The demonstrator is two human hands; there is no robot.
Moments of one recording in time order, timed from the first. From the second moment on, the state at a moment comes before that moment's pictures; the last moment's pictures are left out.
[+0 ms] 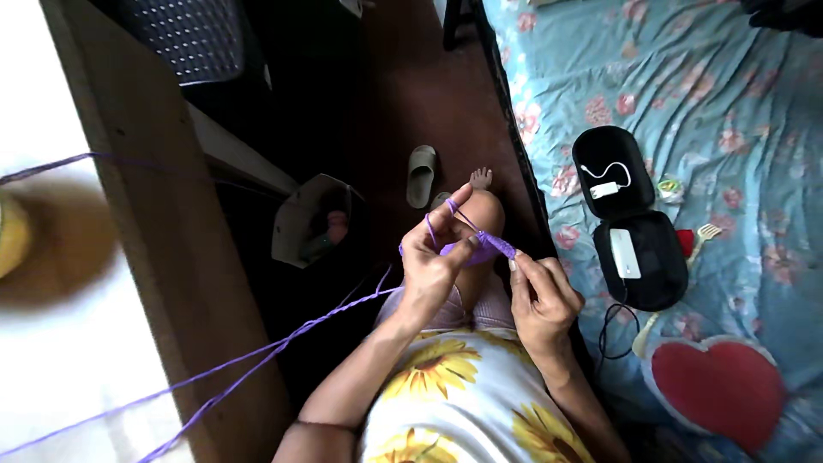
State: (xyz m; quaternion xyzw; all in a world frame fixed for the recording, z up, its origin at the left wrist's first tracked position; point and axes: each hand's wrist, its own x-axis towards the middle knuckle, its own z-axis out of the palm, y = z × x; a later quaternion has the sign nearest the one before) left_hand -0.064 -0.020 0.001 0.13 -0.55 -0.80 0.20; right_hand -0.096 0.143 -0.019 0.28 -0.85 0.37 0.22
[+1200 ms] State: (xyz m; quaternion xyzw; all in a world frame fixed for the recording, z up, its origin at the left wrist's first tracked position) left_hand -0.054 -0.051 -0.003 0.13 -0.37 -0.92 0.00; right_hand -0.094 0.151 -0.011 0.32 -0.82 0.46 0.14
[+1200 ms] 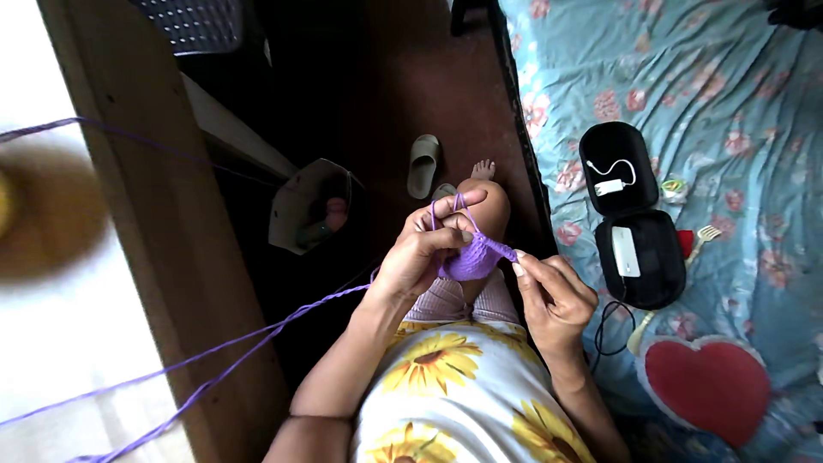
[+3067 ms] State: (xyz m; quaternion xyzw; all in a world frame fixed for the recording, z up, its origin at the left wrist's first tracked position) left_hand -0.032 -0.112 -0.027 -0.05 -0.61 -0.79 -0.12; right_hand -0.123 0.152 -0.006 0.11 -0.57 0.76 -0.29
